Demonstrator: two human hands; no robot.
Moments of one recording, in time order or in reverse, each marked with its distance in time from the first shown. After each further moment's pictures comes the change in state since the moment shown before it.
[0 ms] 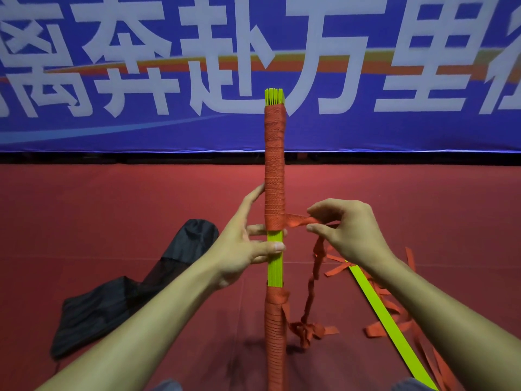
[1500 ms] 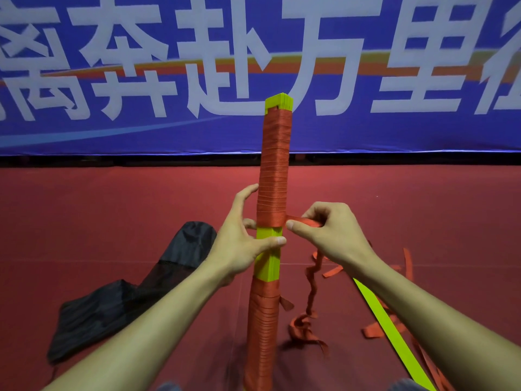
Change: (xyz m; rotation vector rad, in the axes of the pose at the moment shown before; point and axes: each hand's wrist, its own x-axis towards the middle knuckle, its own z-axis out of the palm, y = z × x) left_hand 0.007 0.000 0.008 0.292 0.240 0.060; right_hand -0.001 -0.012 0.011 0.164 -0.009 0.196
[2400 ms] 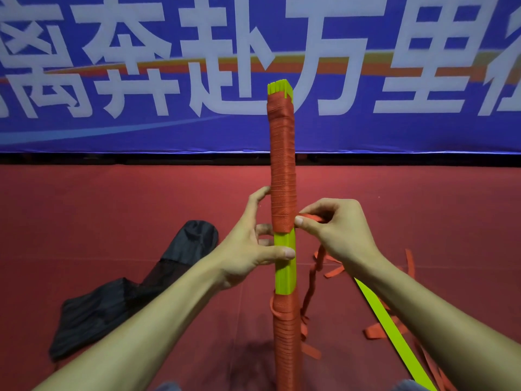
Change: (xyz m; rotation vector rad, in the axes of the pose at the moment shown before) left_hand -0.003 0.003 -0.004 -0.231 -0.328 -0.050; right_hand 0.000 -0.007 0.000 0.088 0.052 -0.019
